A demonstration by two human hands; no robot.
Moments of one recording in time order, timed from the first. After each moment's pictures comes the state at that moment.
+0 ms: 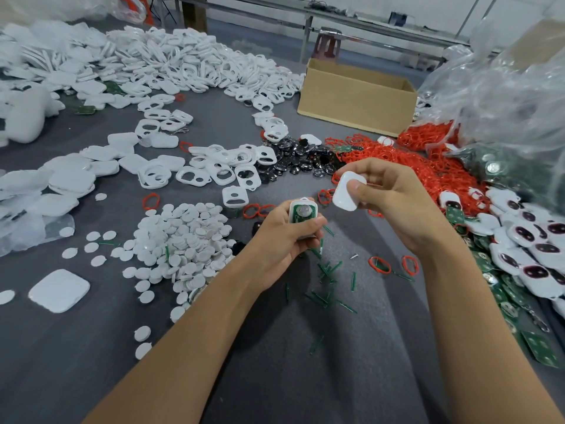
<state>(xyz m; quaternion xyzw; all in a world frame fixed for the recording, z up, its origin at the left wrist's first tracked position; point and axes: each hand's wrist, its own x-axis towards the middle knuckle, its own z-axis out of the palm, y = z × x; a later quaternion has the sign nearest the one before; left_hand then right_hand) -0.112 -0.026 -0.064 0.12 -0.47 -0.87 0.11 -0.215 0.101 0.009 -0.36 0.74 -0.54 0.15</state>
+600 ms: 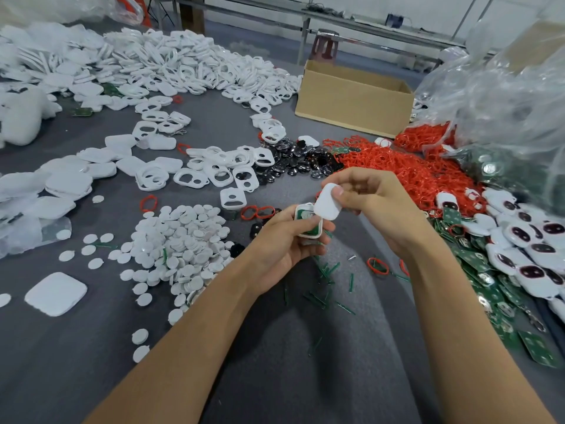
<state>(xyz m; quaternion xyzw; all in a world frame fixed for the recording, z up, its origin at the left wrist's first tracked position) -0.111 -0.024 -0.061 0.09 -0.47 -0.88 0.07 -0.211 0.091 0.002 -0.37 0.75 -0.52 0.15</state>
